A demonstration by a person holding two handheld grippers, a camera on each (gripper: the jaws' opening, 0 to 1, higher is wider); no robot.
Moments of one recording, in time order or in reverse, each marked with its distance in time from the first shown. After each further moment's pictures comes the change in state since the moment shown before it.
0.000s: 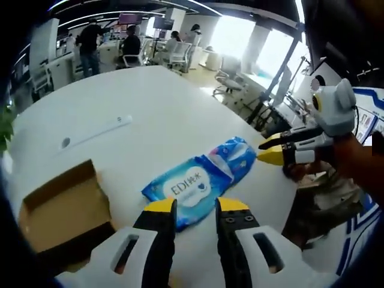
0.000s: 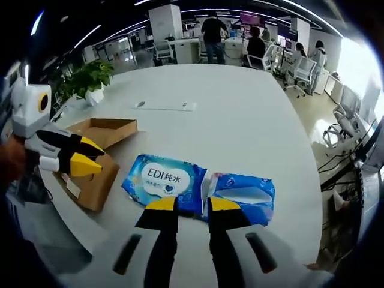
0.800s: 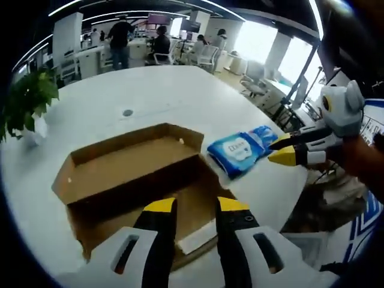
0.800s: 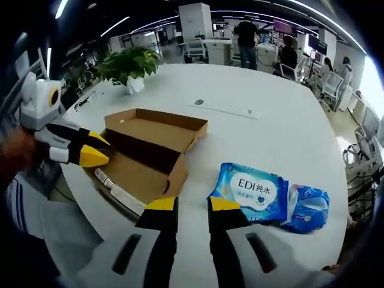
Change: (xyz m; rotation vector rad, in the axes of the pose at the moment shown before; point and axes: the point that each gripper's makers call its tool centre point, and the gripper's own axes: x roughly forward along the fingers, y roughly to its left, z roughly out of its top) left arm -0.135 0.118 -0.083 -0.100 -0.015 0.148; right arm 0.021 0.184 0.010 -0.129 0.009 0.151
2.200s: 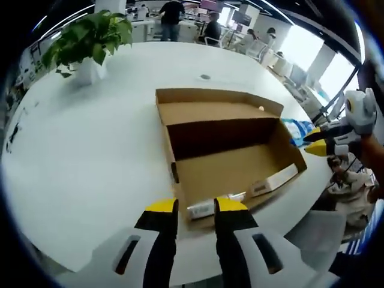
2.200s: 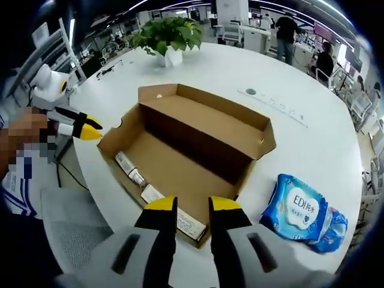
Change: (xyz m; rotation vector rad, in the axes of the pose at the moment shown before) left arm -0.071 0.147 -0.101 -0.215 0.123 0.223; right arm 0.060 0.083 -0.007 -0.156 0.157 0.126
